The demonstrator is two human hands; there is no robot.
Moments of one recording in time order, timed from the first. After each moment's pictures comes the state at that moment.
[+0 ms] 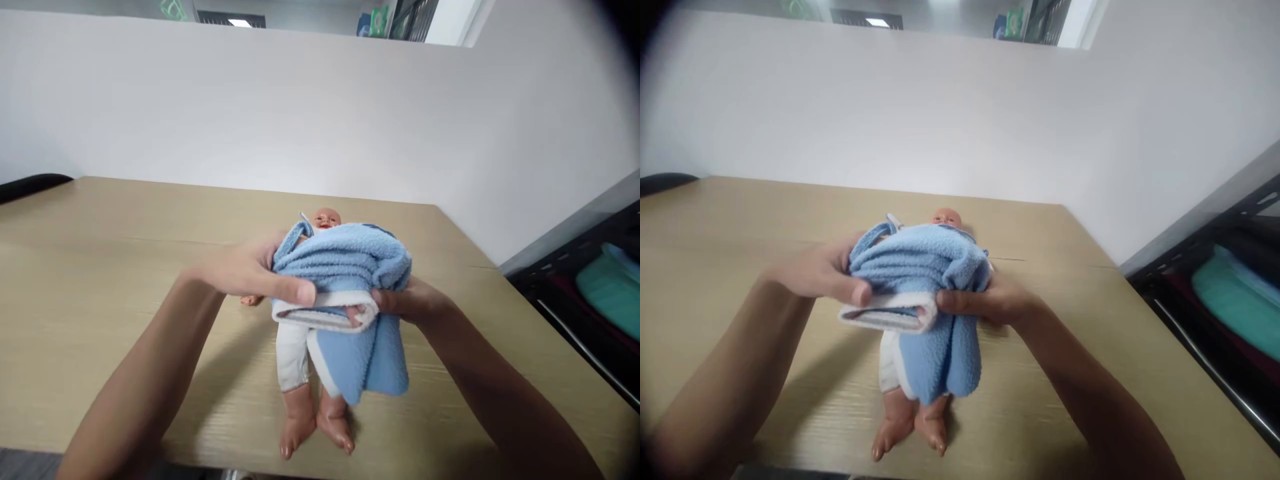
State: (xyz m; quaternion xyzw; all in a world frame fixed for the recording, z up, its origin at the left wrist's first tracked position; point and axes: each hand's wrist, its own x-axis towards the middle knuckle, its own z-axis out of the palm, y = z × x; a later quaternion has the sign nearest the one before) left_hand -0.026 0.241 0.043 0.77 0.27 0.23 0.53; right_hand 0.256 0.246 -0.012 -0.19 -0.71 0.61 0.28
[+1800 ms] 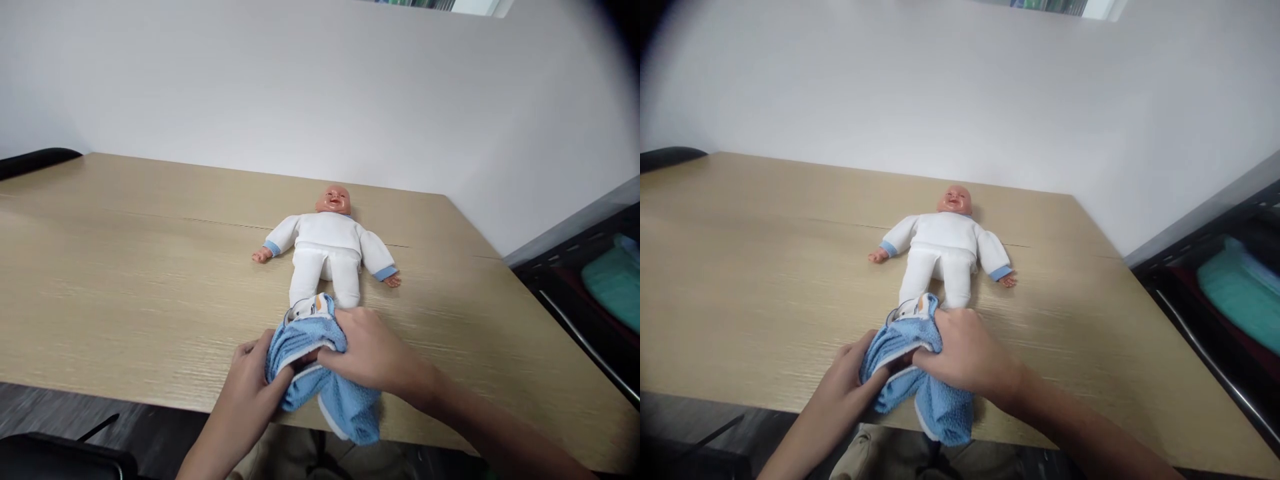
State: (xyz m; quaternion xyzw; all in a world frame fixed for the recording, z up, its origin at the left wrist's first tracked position) left_hand -0.003 0.066 -0.109 0.57 0.67 0.28 0.39; right_hand 0.214 0.153 -0.055 -0.42 -0.84 0.32 0.15
